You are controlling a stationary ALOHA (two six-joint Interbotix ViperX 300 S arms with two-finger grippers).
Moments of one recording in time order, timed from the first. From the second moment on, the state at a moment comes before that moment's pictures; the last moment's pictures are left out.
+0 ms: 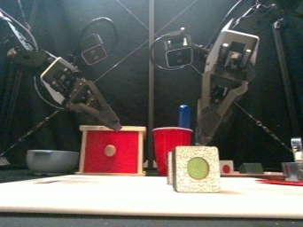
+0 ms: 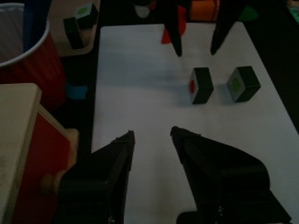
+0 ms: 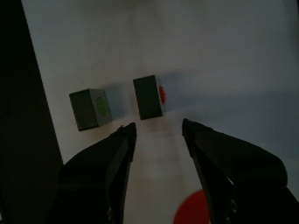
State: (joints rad) left arm -0.01 -0.11 0.98 0.02 -0.38 0.01; right arm 0.17 0.10 0.53 -0.11 0.38 0.48
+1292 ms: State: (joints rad) left arm -0.01 -0.11 0.98 0.02 -0.38 0.01; right arm -0.12 -0.38 0.87 -0.14 0.58 0.48
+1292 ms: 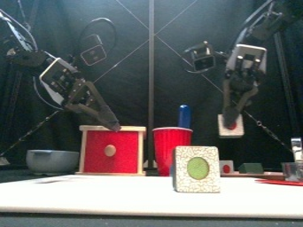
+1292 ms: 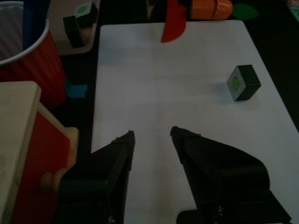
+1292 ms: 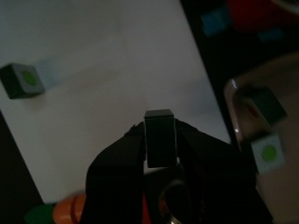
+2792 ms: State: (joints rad) left arm -0.01 -0.10 0.99 0.02 -0.38 0.01; right arm -0.57 -0.44 1.09 -0.21 0.39 0.48
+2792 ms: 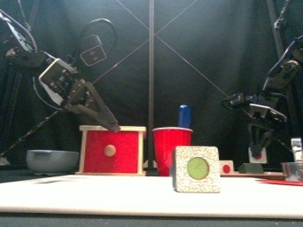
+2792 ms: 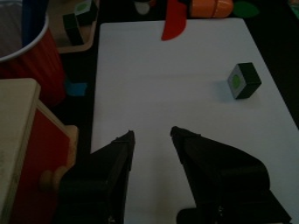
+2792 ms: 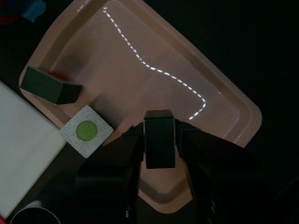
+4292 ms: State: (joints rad) left arm -0.01 -0.11 0.99 0.00 -0.37 0.01; right arm 0.25 0.09 0.52 -0.03 0.31 0.48
